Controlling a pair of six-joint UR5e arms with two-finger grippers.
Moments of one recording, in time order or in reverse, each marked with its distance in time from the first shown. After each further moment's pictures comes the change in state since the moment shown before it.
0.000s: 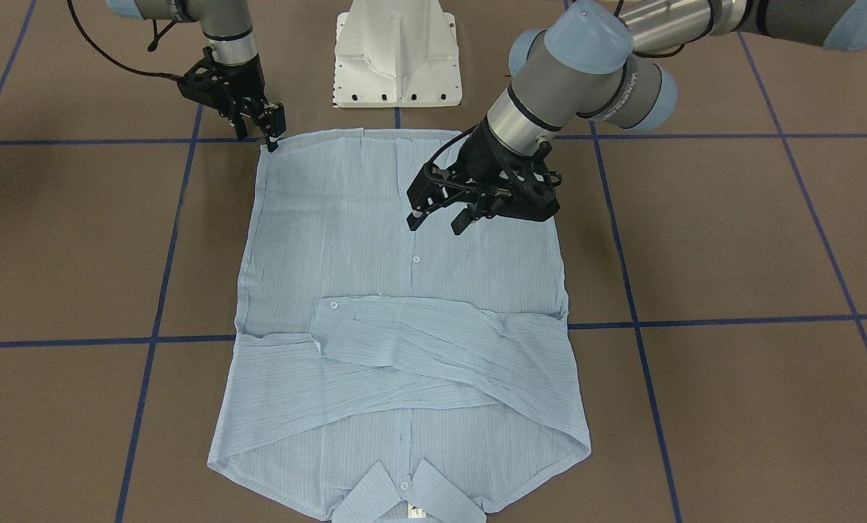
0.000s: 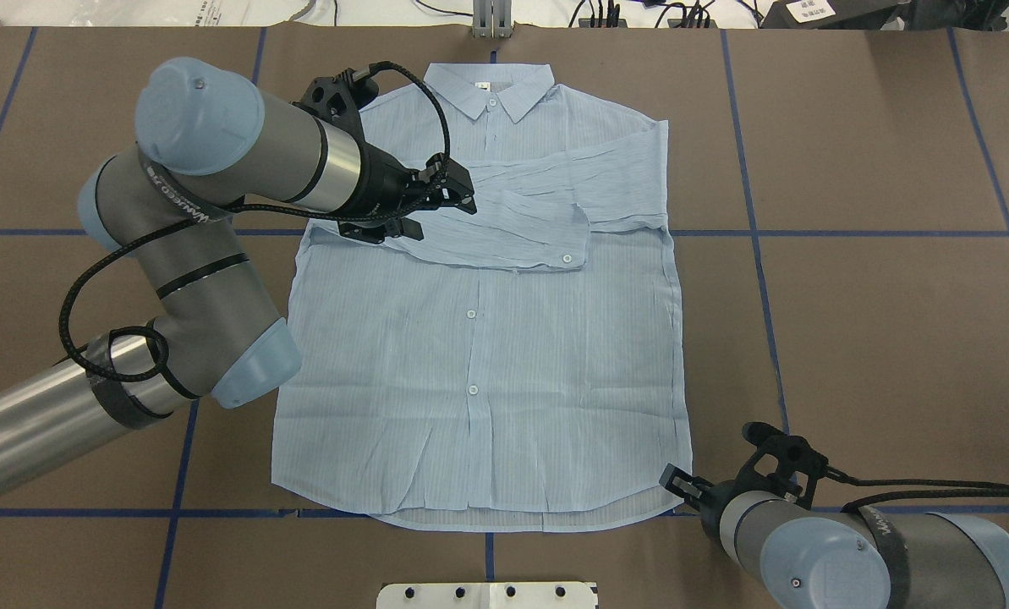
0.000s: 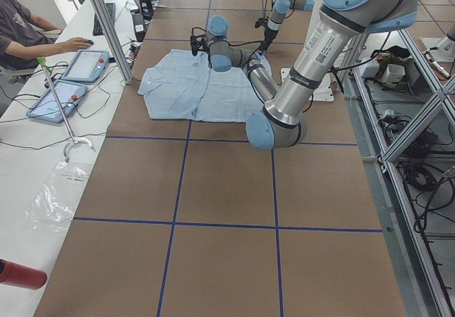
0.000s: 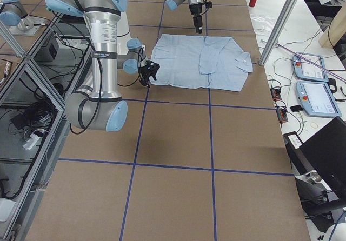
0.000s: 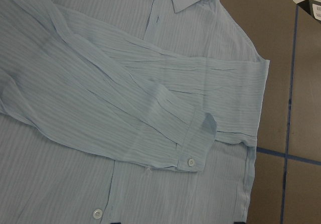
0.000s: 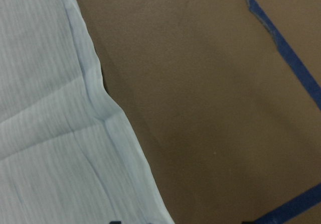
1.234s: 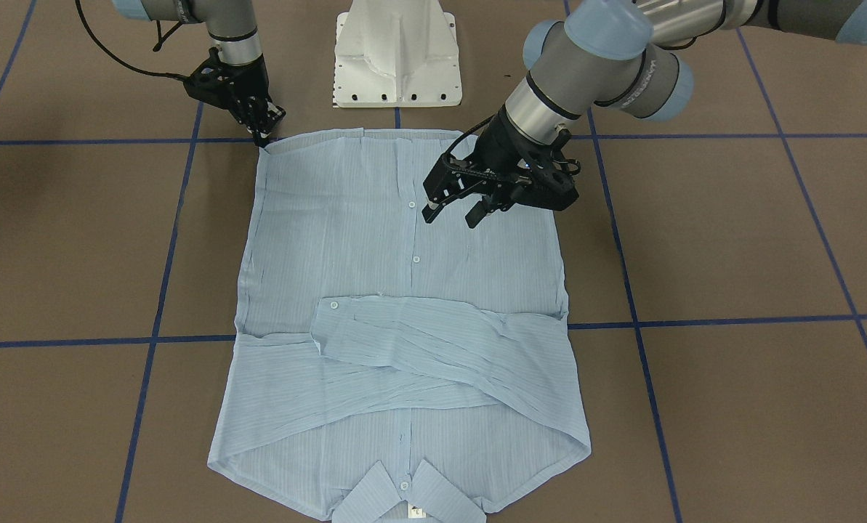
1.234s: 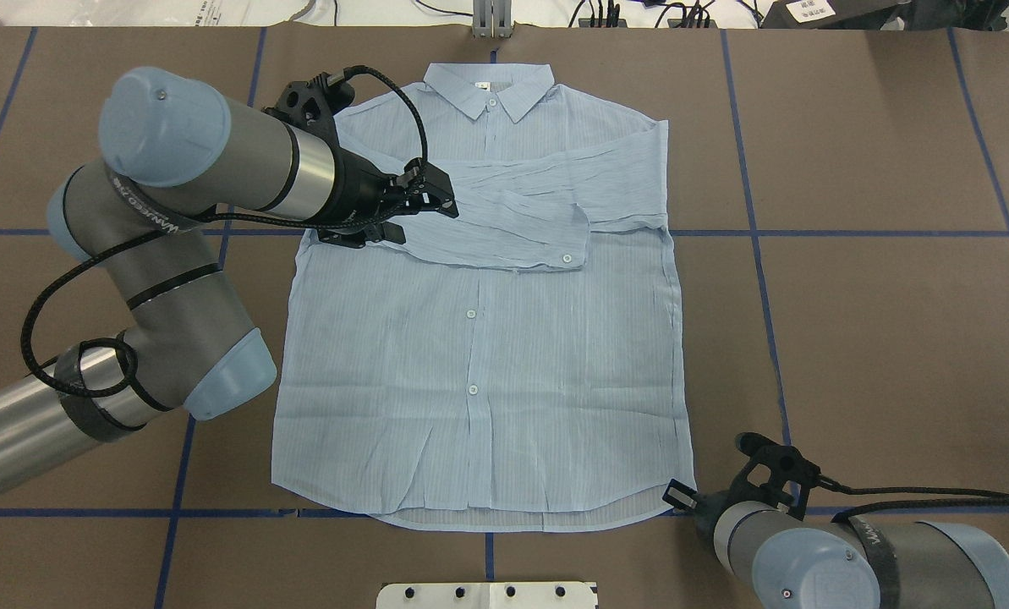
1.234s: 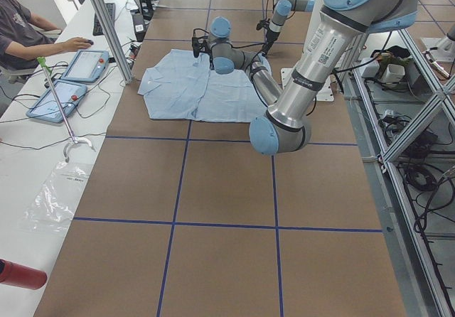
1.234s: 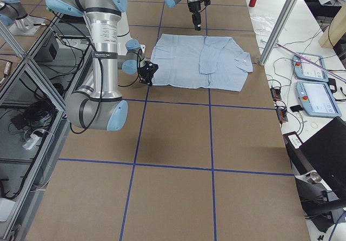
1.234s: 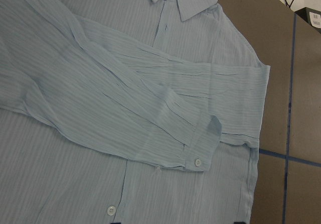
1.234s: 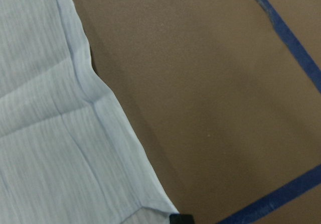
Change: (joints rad) left arm -0.002 0.043 -0.047 0.002 0.006 0.000; right arm -0.019 0.007 -0.015 0.001 -0.002 -0.004
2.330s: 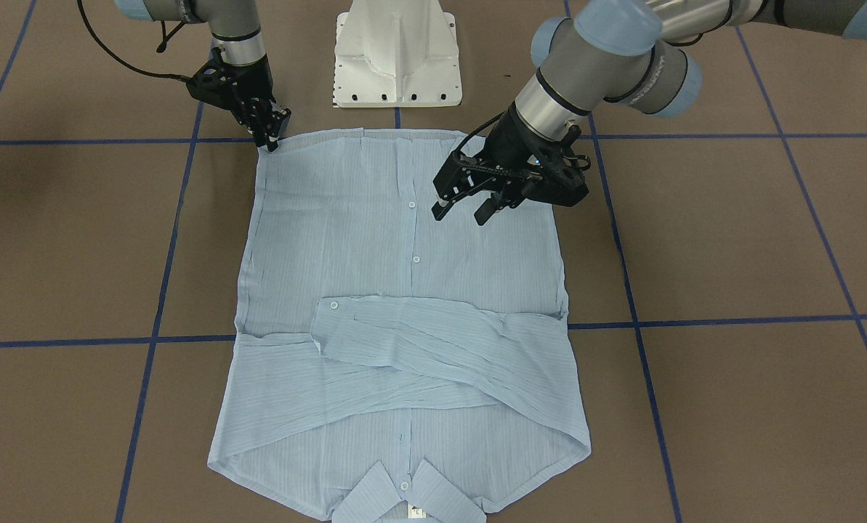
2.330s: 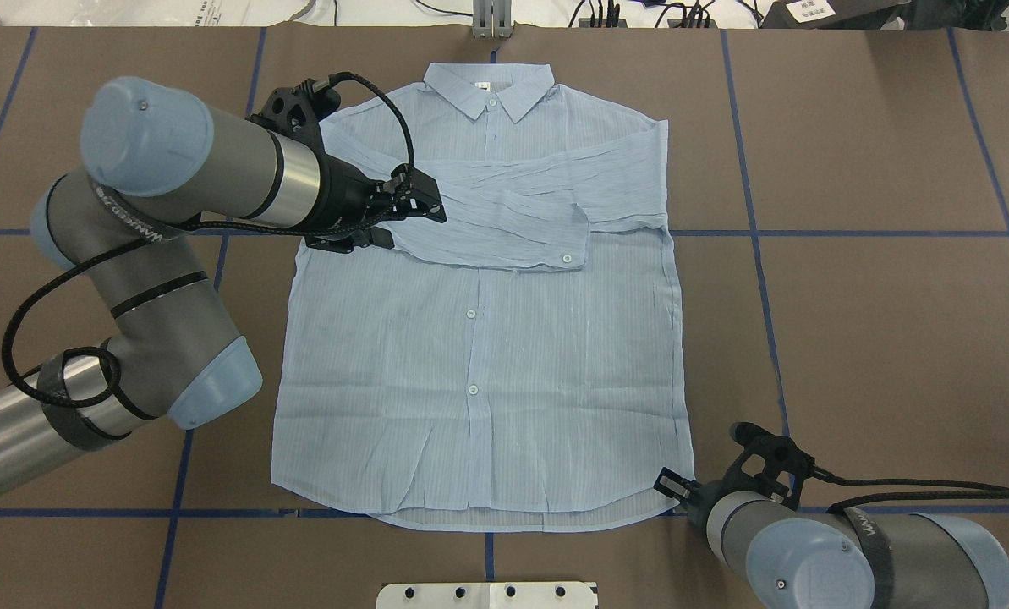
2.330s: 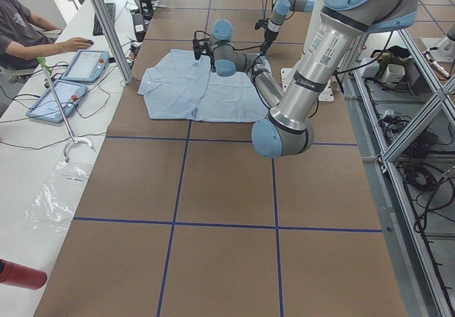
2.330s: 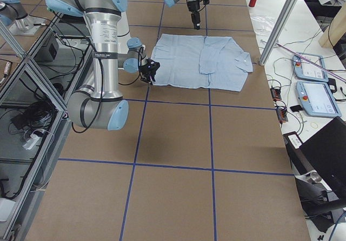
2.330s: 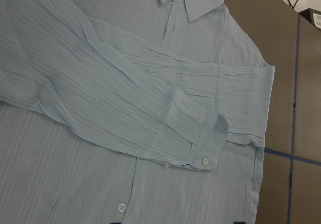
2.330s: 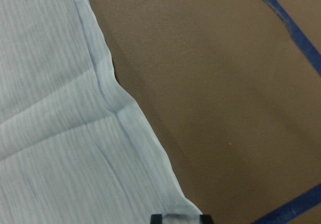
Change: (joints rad) left arm 0.002 0.031 -0.025 0.000 0.010 0.000; right arm 0.018 0.022 0.001 -0.011 -0.007 -0.003
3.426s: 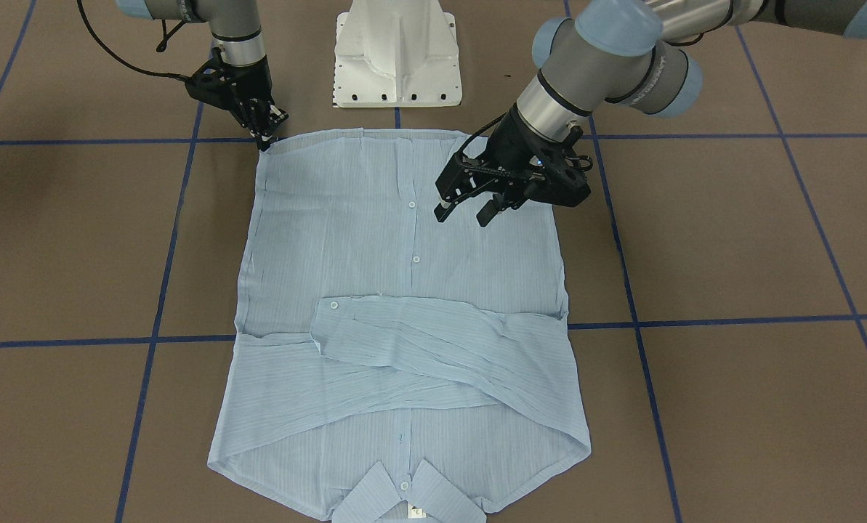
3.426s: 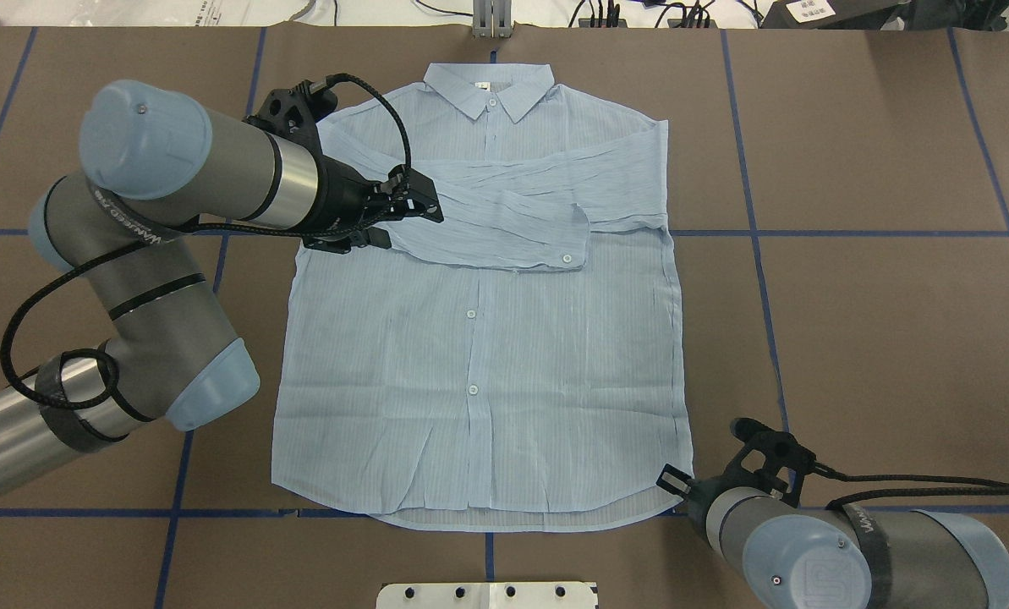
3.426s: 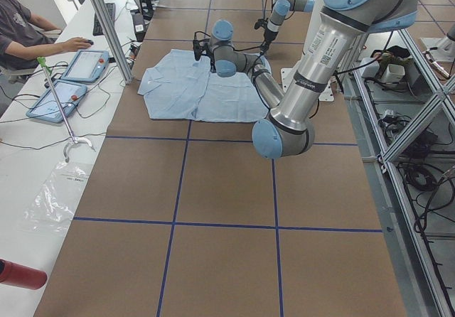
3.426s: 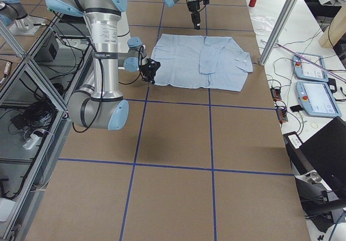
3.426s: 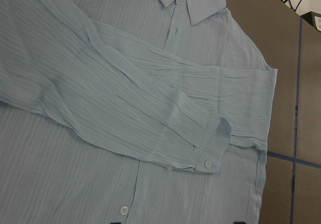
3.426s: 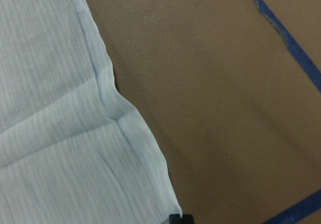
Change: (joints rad) left arm 0.002 0.018 -0.008 0.000 0.012 -0.001; right arm 0.008 0.009 0.016 -0.032 -0.002 -0.005
